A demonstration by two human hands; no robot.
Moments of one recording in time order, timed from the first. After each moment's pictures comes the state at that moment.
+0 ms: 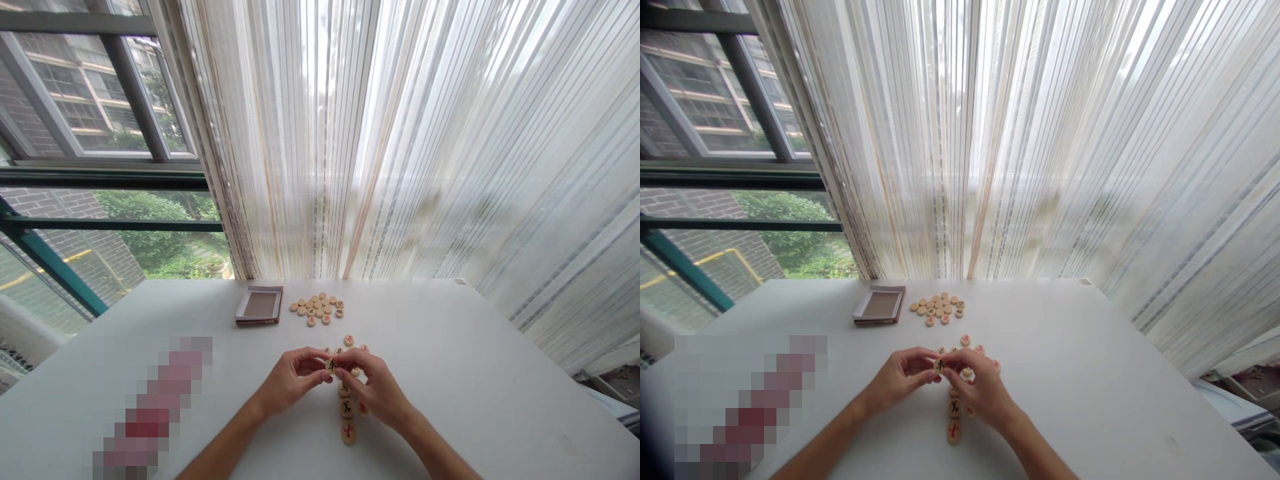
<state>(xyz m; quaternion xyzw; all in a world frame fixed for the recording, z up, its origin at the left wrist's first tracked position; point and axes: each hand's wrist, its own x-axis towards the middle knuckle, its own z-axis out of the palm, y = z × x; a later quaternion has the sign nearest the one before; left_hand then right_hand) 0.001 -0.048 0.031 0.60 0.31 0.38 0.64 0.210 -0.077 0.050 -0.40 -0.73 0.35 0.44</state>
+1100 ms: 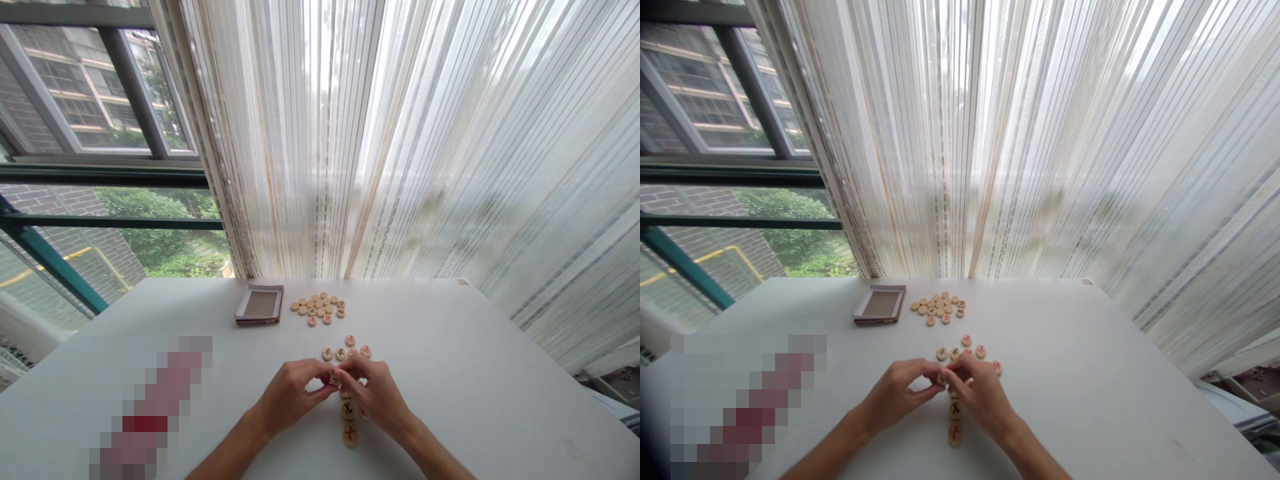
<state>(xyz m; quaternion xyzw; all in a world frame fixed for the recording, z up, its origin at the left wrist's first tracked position) 0.002 -0.061 0.042 0.83 0.33 0.34 0.30 0.202 -0.081 0.040 -0.46 -0.68 0.38 0.42</state>
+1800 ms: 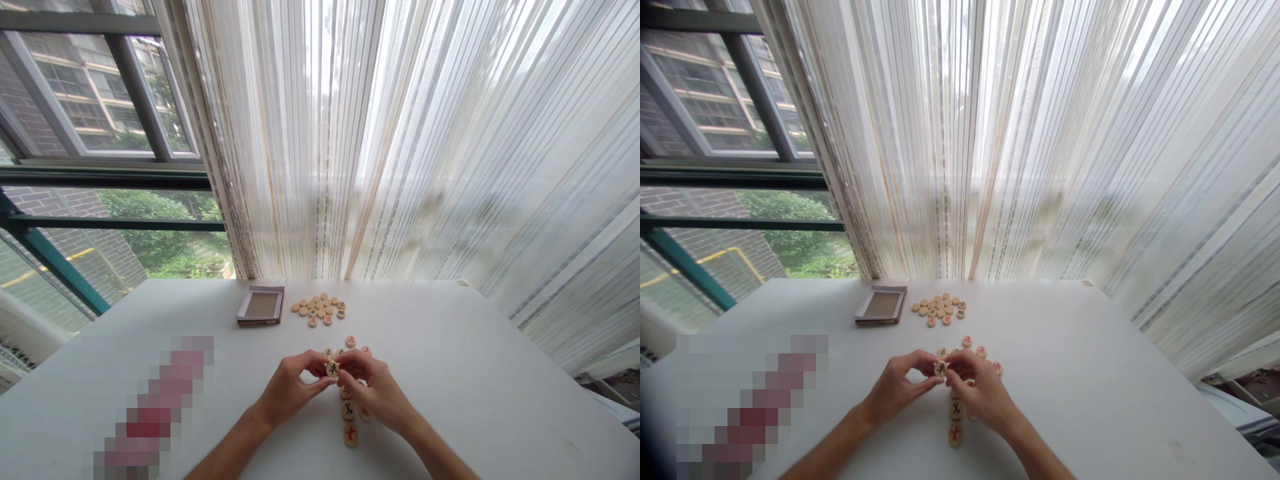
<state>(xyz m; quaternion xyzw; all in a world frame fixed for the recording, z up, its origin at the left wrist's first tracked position) 0.002 -0.056 0.034 0.75 0.35 0.41 0.38 0.206 -0.080 0.052 -0.41 -0.66 0.47 0.41</state>
